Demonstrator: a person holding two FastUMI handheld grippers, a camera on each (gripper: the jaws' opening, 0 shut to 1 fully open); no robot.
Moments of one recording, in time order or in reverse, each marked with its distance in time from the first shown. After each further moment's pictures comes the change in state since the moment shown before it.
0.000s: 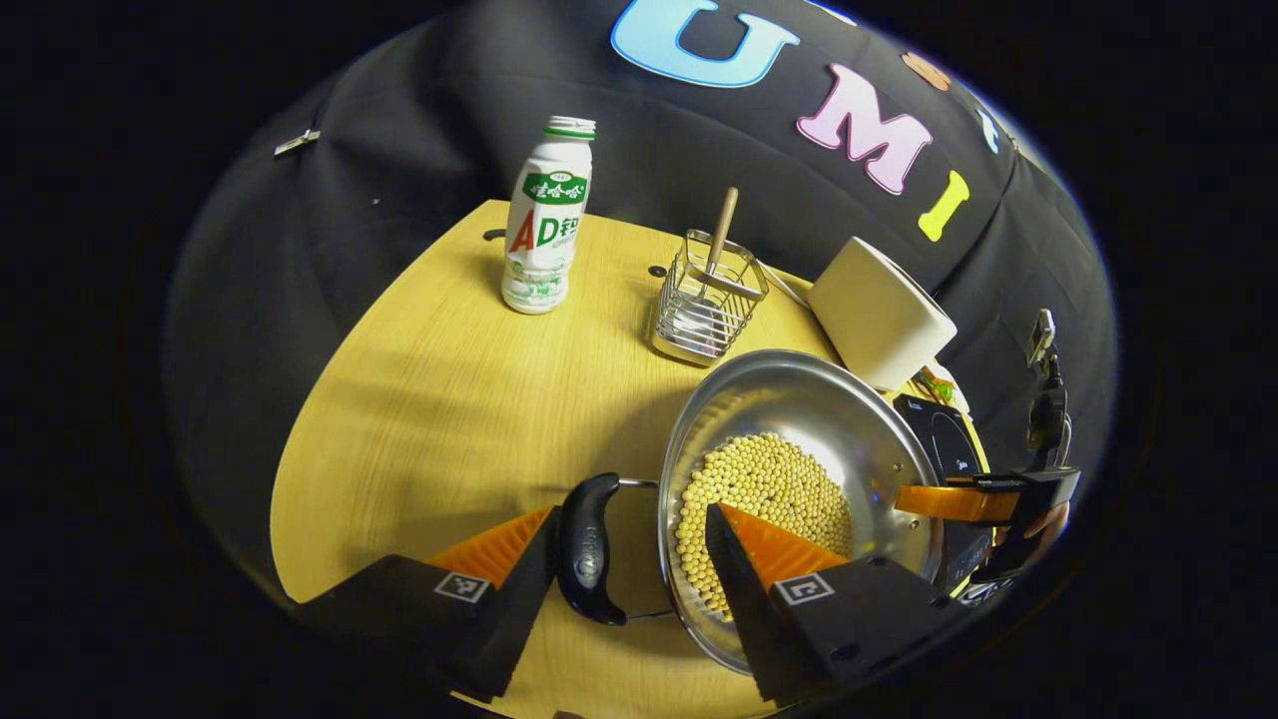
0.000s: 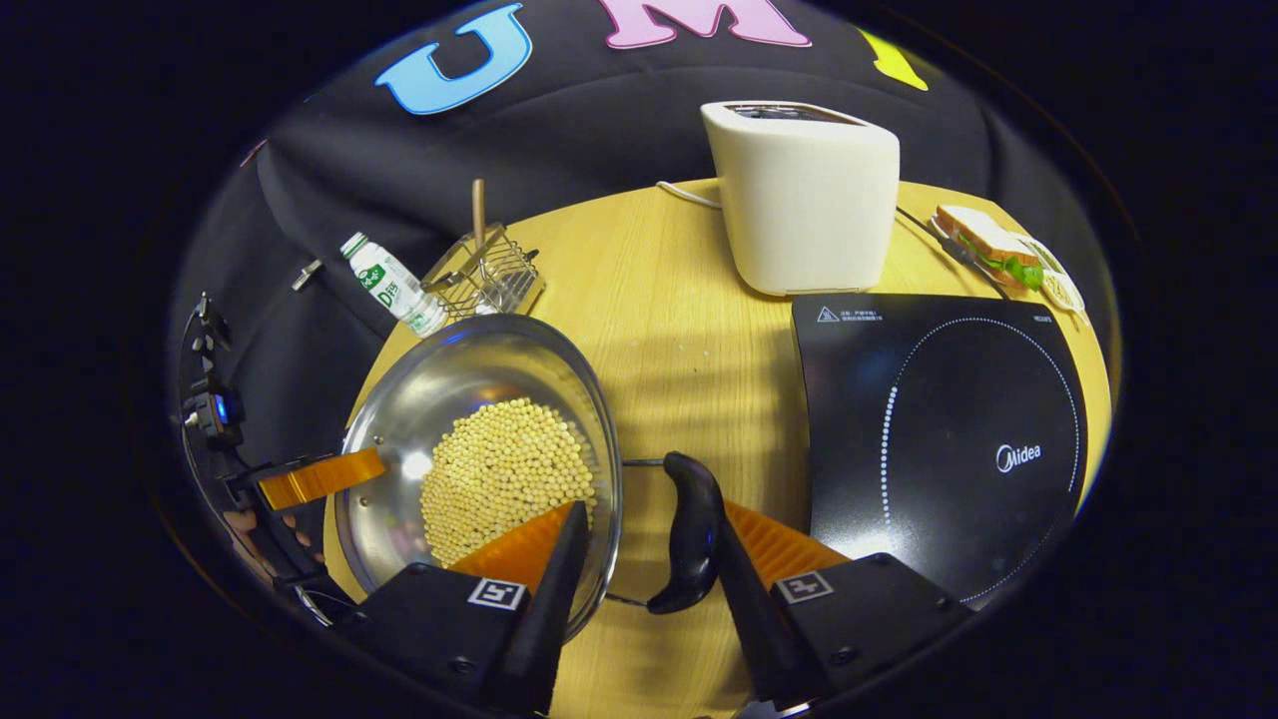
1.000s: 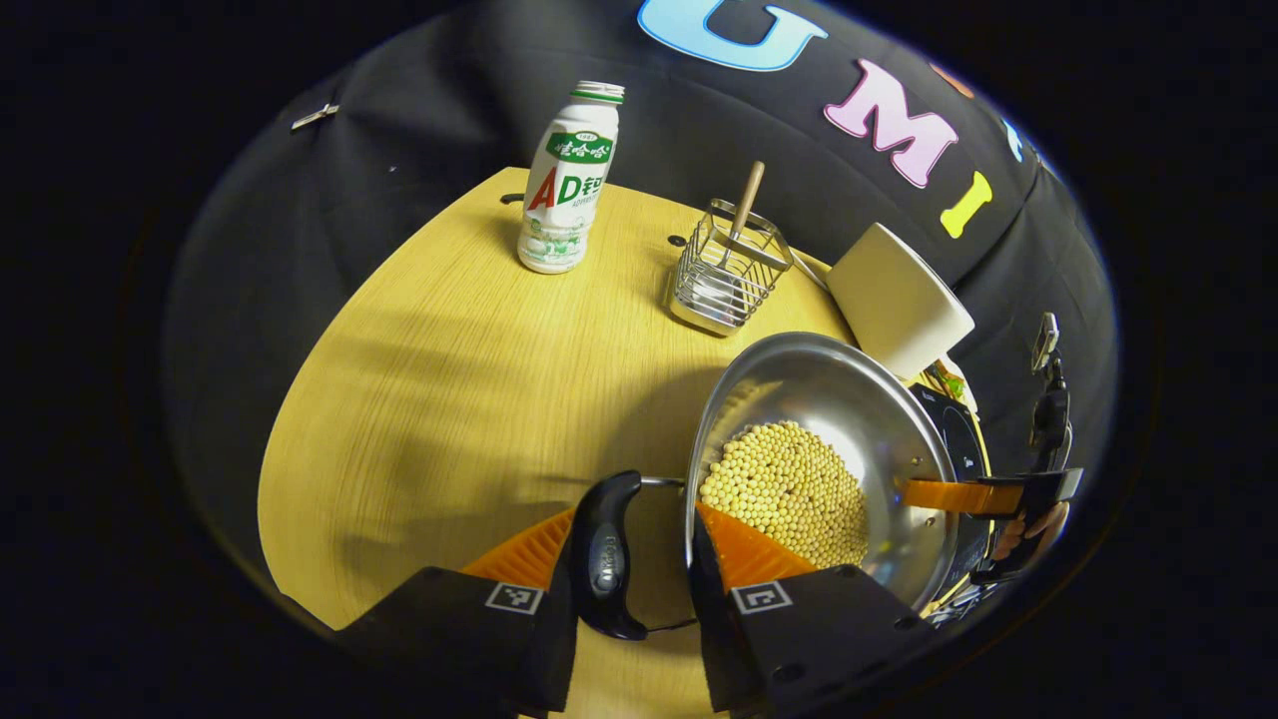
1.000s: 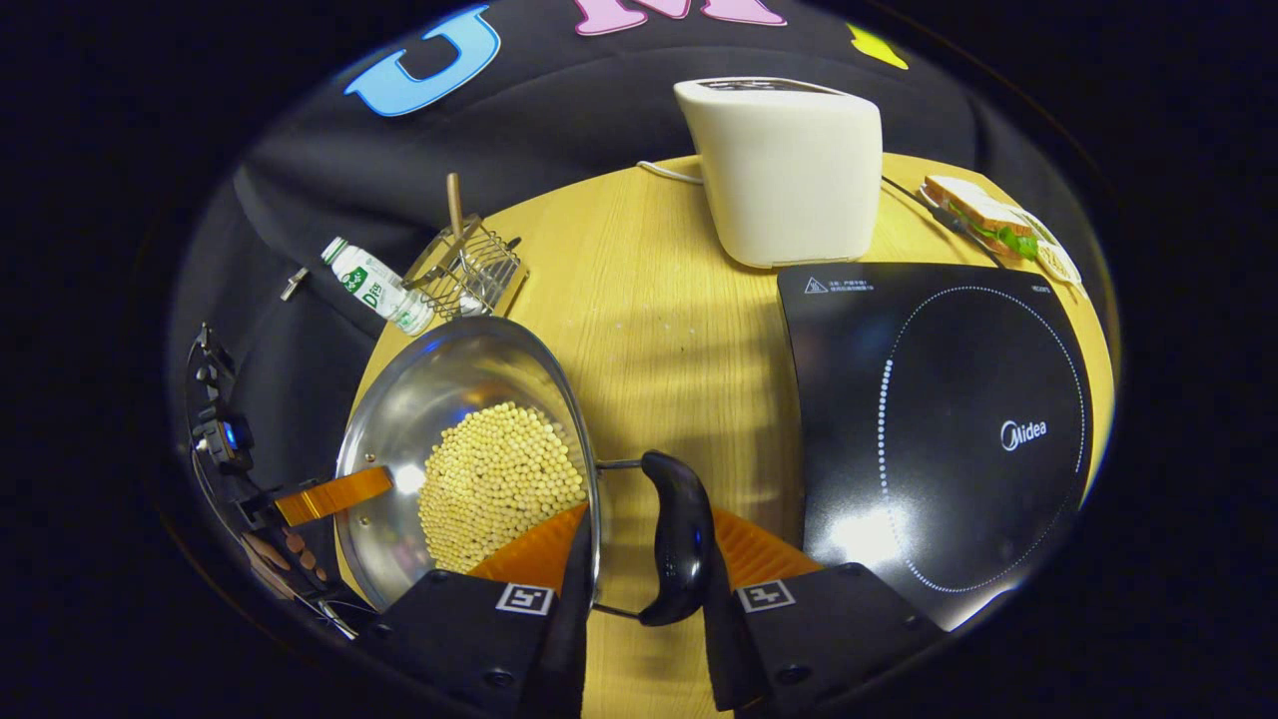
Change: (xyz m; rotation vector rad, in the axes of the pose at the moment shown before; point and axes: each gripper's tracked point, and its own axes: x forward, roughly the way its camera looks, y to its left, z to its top) left arm -0.012 0.000 -0.018 -0.058 0.057 0.035; right arm -0.009 -0.004 -0.002 0.037 0.039 0.004
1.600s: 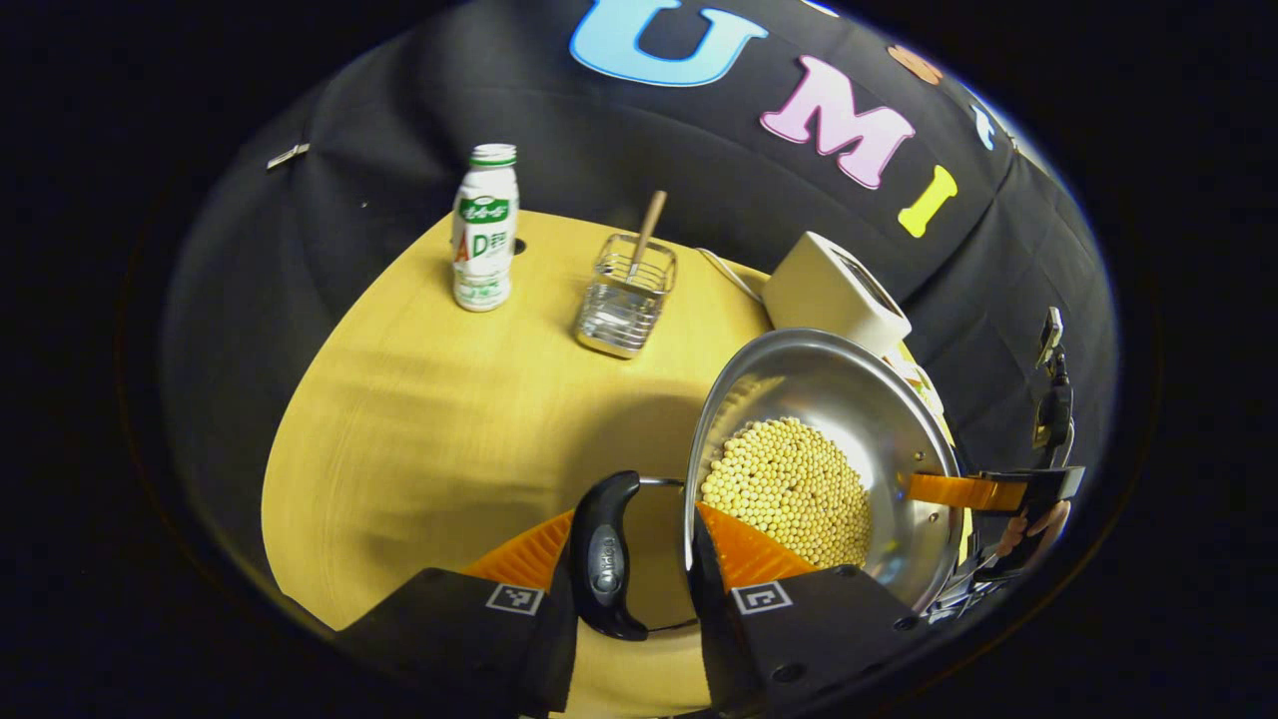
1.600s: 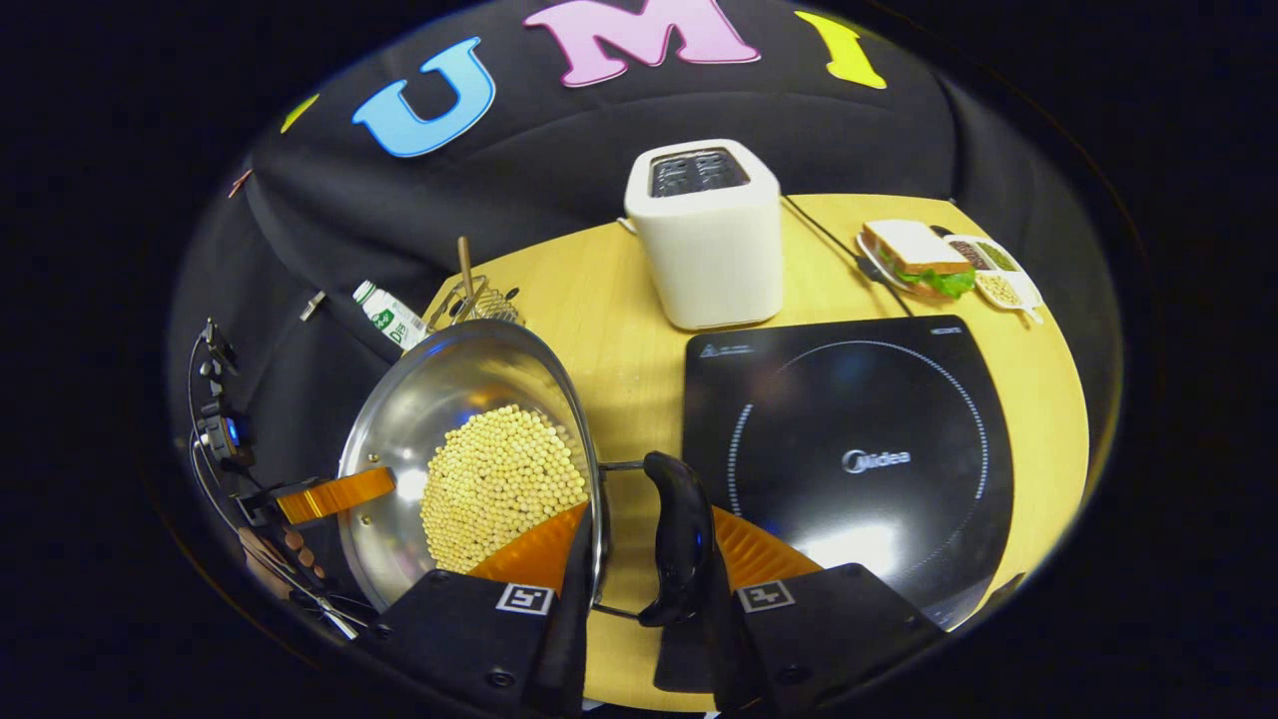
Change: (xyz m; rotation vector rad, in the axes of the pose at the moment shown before) left arm -0.035 -0.107 0.018 0.057 -0.035 -0.044; right arm -0.092 -0.061 0.031 0.013 -0.092 -0.014
